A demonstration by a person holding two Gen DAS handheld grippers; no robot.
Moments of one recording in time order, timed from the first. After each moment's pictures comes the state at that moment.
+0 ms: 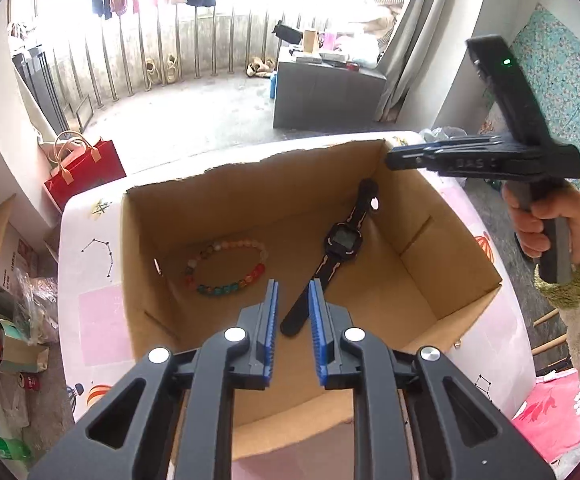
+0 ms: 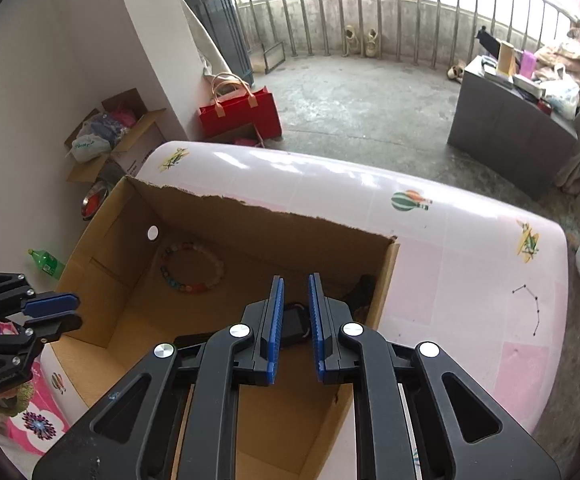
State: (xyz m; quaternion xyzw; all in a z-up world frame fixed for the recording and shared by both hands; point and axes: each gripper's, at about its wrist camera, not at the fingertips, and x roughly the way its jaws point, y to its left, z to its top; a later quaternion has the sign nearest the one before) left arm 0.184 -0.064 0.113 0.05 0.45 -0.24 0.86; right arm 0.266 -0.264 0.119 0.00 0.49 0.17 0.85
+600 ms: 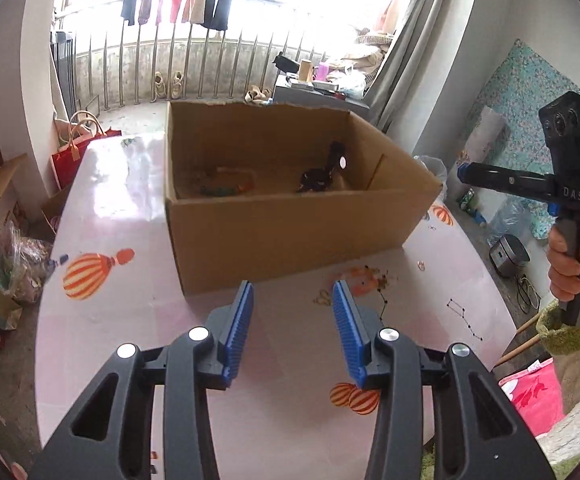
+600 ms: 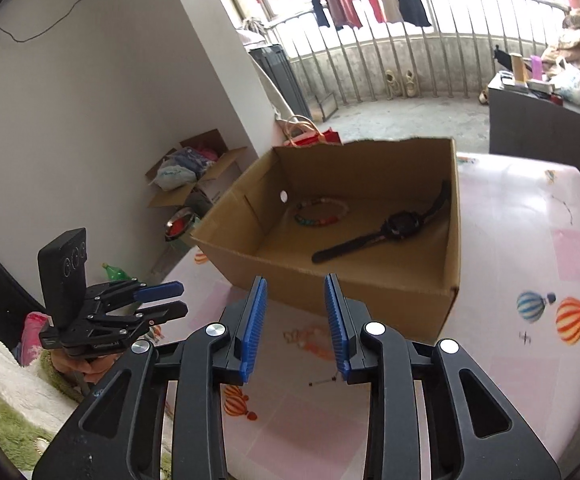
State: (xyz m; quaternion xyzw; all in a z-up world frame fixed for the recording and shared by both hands) left arm 0.045 -0.014 0.059 -0.01 0.40 -0.26 0.88; right arm 0.048 -0.254 0.129 0.09 0.39 0.24 0.88
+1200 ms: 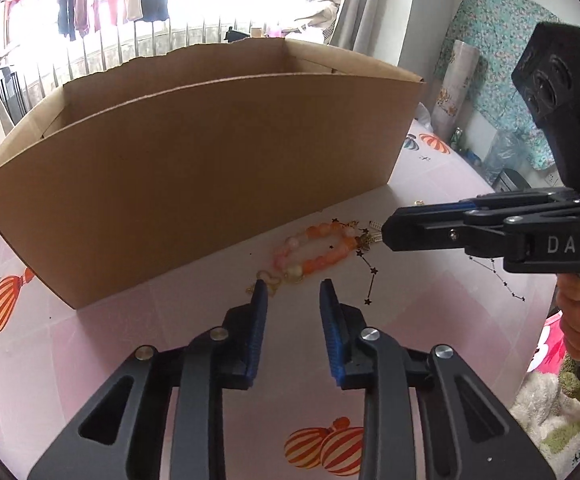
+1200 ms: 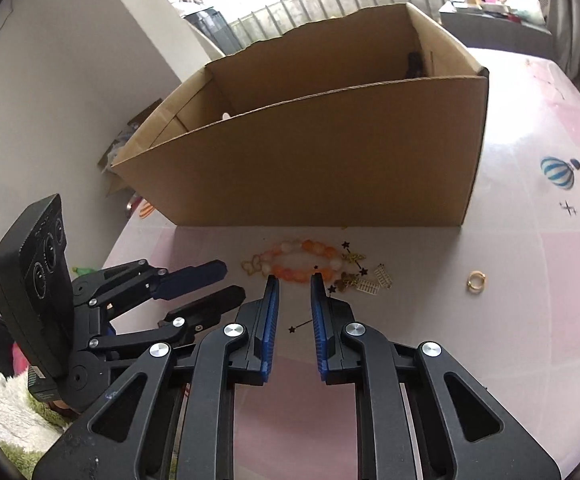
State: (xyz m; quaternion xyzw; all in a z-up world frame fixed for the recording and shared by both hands) left arm 0.057 -0.100 -0.008 0.09 0.41 -0.29 0.86; right arm 0.055 -0.227 0.033 0.12 0.47 0.18 0.86
